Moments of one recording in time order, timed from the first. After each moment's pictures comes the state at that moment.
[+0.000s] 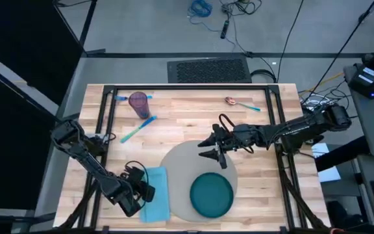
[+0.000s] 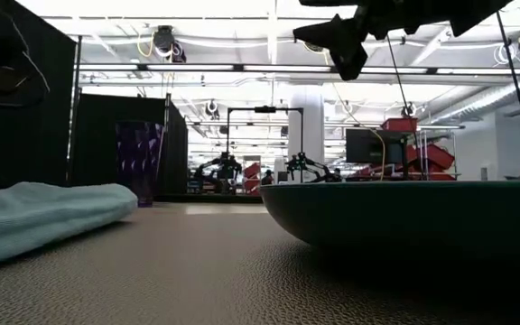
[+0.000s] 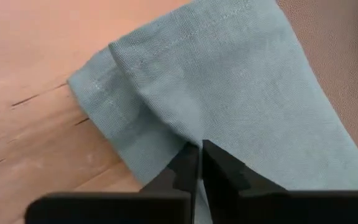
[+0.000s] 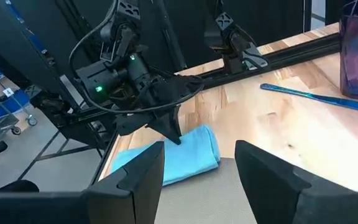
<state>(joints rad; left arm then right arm) -0.86 1.67 0.88 -0.64 -0.47 -1.97 0.13 1.32 0.71 0.40 -0.03 0.35</state>
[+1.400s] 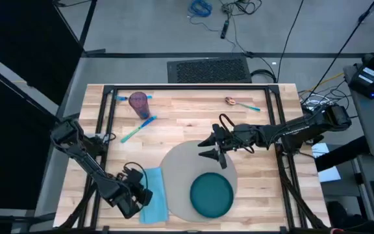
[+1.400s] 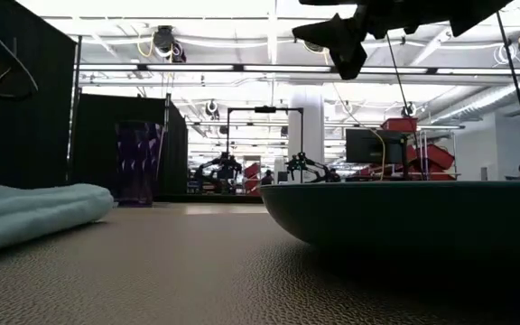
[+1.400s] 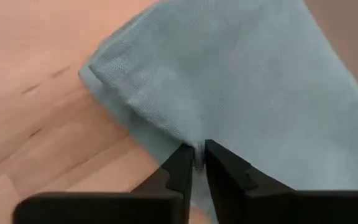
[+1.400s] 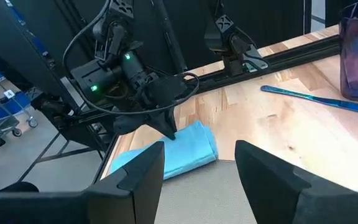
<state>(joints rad) -0.88 1.67 0.94 -0.78 -0.34 -1.92 0.13 1.32 0.71 0.42 -0.03 0.35</state>
